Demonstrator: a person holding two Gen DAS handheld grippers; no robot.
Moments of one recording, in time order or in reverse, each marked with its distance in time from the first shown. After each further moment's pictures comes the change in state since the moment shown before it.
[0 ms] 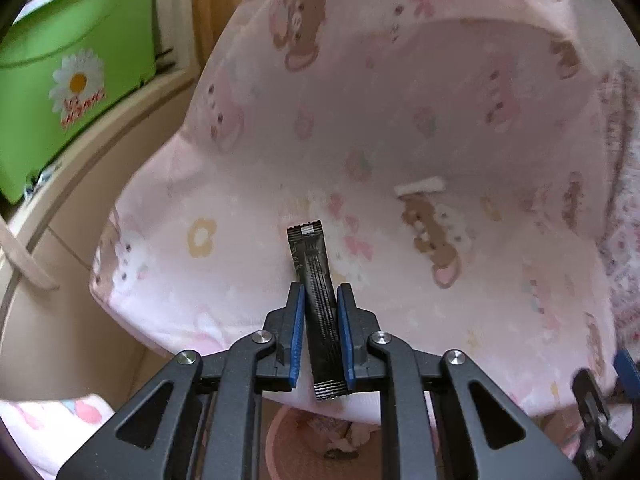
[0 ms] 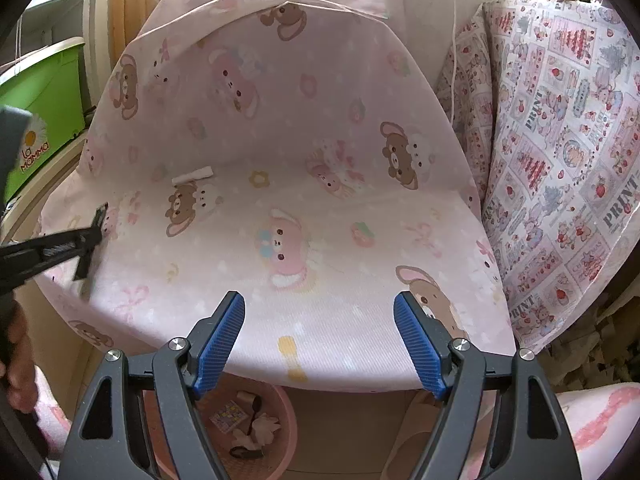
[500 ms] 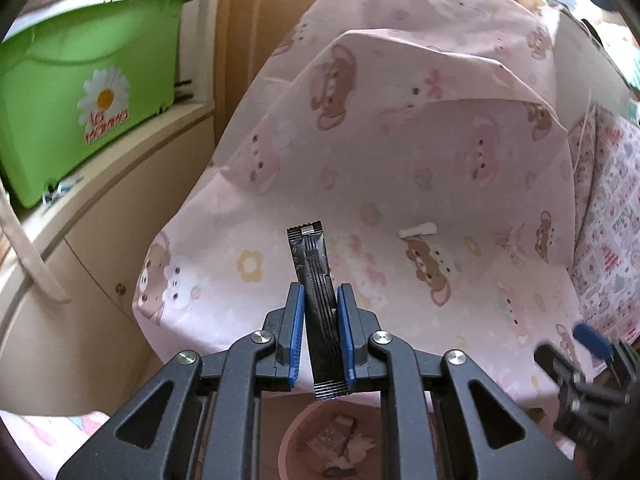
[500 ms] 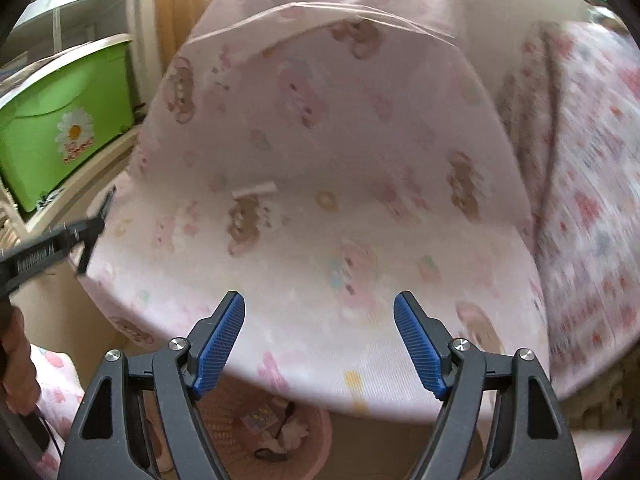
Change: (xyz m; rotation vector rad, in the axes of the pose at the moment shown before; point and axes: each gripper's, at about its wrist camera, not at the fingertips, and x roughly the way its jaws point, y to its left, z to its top) left arm -0.041 0.053 -0.002 -0.064 -0.127 -0.075; right arm 0.004 0.033 0.032 -0.104 -0.004 0.201
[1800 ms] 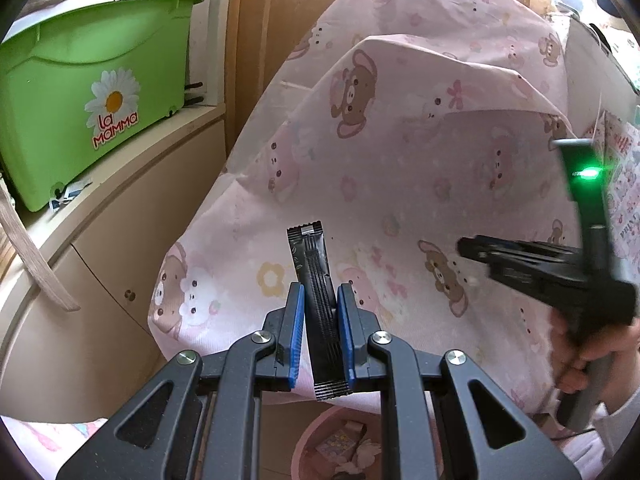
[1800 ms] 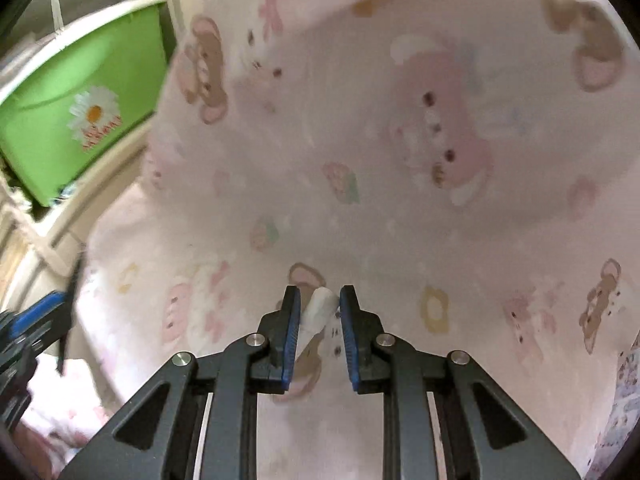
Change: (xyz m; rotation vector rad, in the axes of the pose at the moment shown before) left arm 0.002 0.008 0.006 0.012 -0.015 0.039; right arm 0.123 0.038 0.095 -0.115 0.116 0.223
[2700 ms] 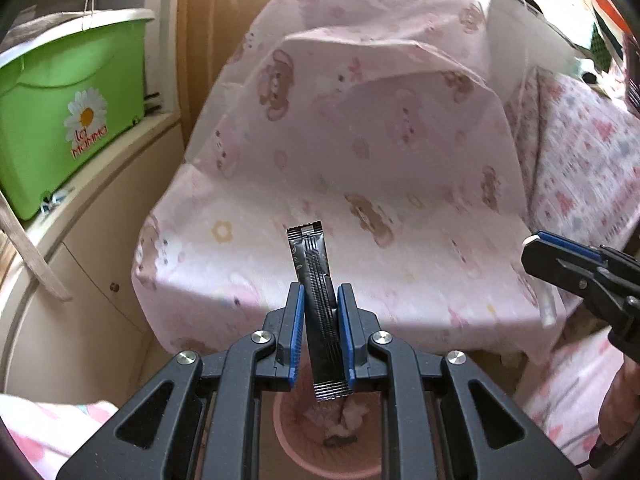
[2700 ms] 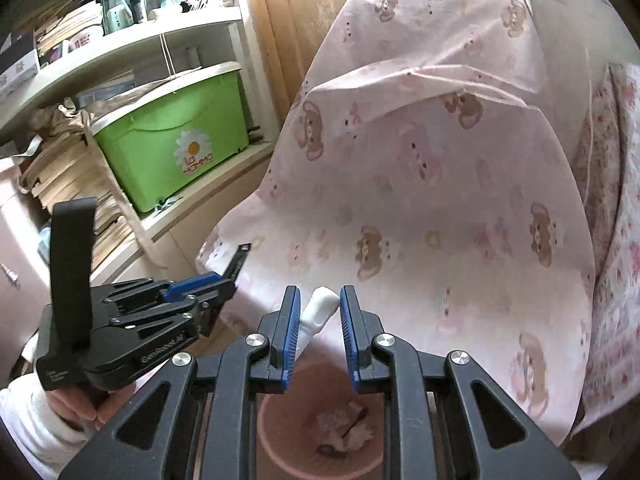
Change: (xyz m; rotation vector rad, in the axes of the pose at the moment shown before) left arm -0.064 -0.034 -0.049 0.135 0.046 -0.130; right arm -0.201 0.042 -0.118 0.027 -0.199 0.113
